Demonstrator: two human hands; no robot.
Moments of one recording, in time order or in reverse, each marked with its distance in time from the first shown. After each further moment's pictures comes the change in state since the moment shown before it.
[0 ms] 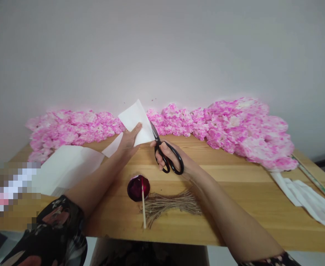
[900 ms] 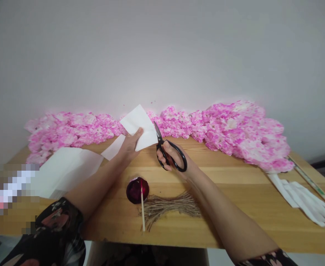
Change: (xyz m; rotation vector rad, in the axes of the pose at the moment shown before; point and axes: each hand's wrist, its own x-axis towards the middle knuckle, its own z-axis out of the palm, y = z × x) left_hand 0.001 -0.012 -0.004 -0.068 -0.067 -0.027; right_hand 0.002 -0.004 -0.002 0.036 0.062 -0.003
